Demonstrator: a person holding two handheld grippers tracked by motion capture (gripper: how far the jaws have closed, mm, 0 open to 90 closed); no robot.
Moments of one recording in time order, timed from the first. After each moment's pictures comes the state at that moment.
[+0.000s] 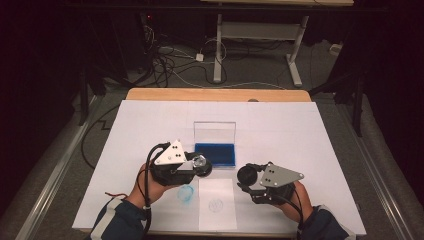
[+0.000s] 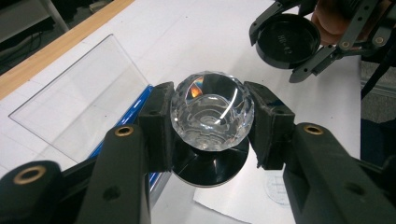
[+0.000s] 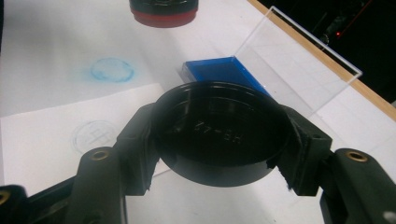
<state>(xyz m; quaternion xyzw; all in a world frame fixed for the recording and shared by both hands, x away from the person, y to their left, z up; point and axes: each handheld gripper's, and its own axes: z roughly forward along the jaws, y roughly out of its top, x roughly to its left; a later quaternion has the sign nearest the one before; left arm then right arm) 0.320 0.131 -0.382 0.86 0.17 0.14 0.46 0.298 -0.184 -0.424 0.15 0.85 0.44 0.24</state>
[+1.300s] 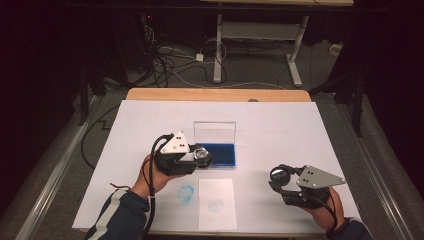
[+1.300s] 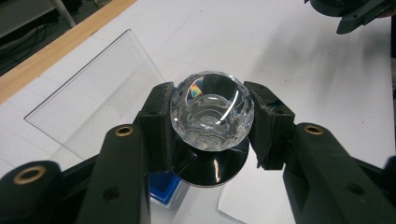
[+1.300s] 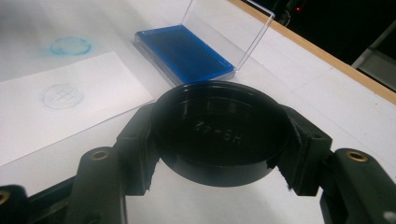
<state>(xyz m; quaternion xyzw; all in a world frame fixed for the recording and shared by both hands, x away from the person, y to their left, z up) 0.348 0.126 -0.385 0.86 0.18 0.14 0.45 0.286 -0.258 -0.422 0.23 0.83 0.44 0.26</state>
